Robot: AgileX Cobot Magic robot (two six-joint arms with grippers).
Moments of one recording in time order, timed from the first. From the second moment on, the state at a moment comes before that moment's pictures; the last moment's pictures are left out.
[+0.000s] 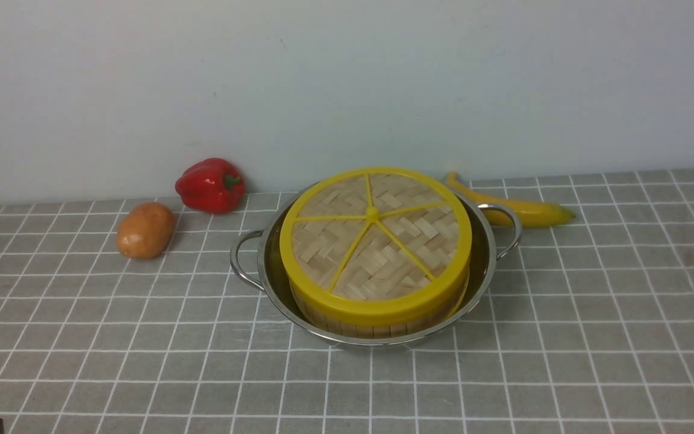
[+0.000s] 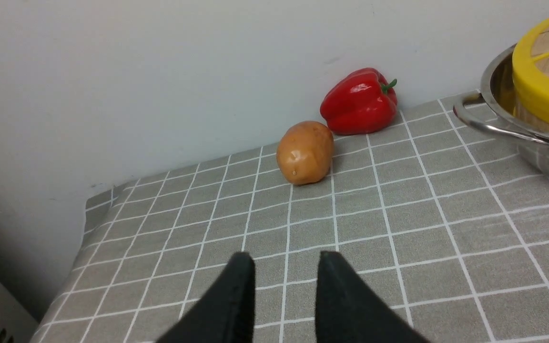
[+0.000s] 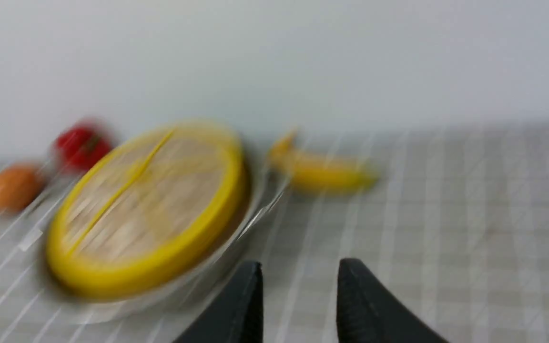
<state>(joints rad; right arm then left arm) 0.10 0.30 -0.58 0.08 0.66 0.16 0.10 0.00 0.01 -0.07 0.25 0.34</state>
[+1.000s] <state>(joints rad) 0.05 0.00 -0.03 -0.05 0.39 0.13 0.10 0.00 0.01 -0.07 0.26 0.34</state>
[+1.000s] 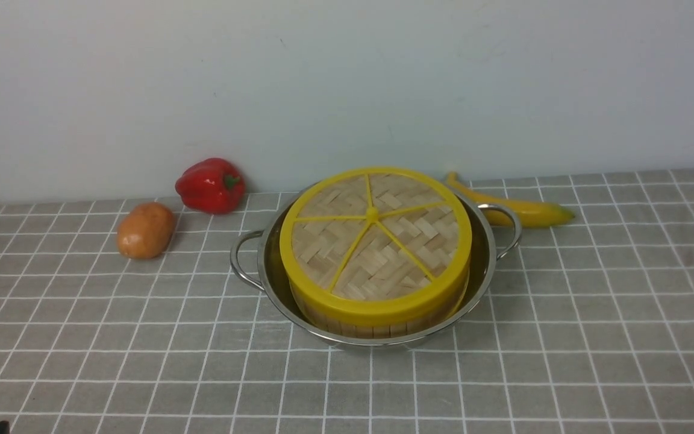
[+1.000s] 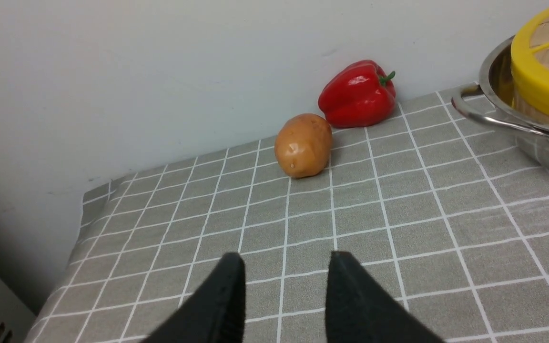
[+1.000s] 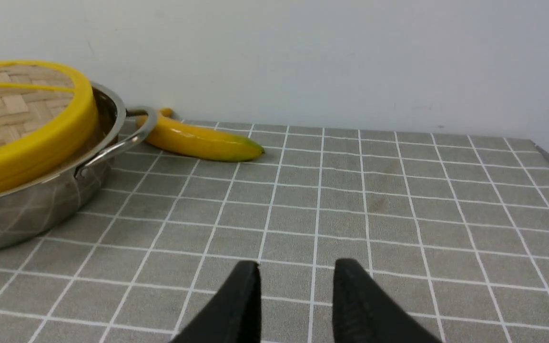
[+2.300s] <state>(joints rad) 0.05 0.00 -0.03 0.02 0.39 0.15 0.10 0.00 0.01 -0.07 0.26 0.34</state>
